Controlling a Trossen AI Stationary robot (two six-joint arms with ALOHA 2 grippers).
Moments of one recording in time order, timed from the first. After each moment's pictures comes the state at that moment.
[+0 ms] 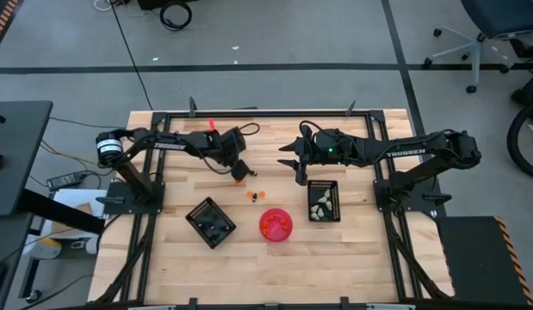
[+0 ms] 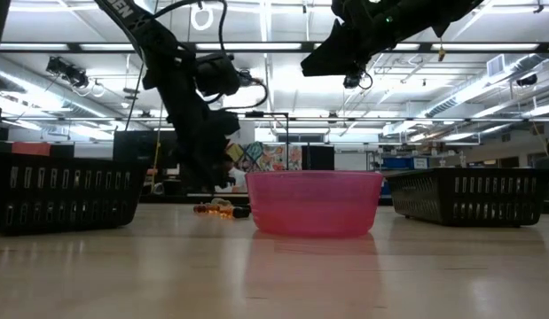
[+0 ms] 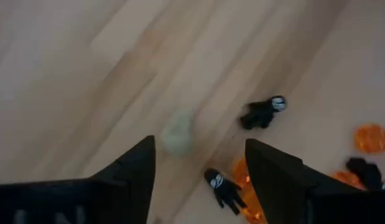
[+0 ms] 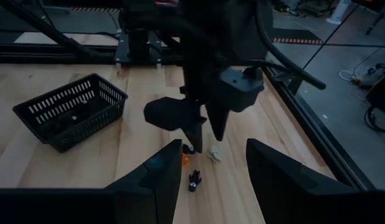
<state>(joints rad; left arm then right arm) 0.36 1.63 0.91 -0.34 0.02 -0.26 -0.12 1.31 0.87 0.08 0.08 -0.10</state>
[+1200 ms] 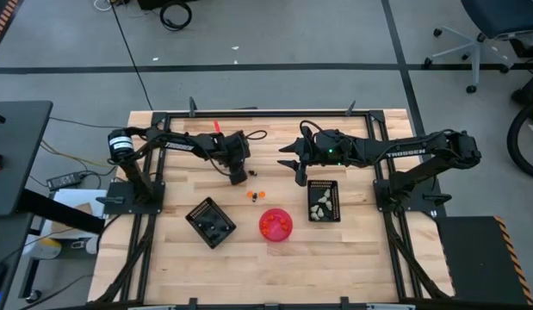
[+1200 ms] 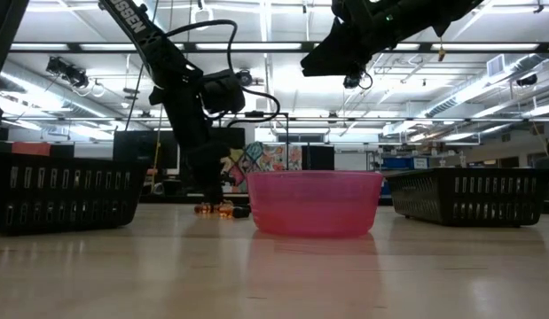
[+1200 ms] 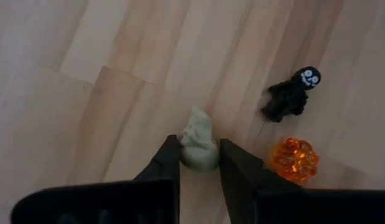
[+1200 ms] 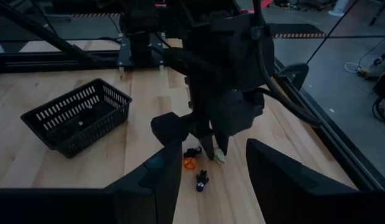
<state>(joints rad) 0.36 1.74 0.91 -0.29 0.02 0.01 -0.12 1.31 0.87 0.08 0.08 -0.04</state>
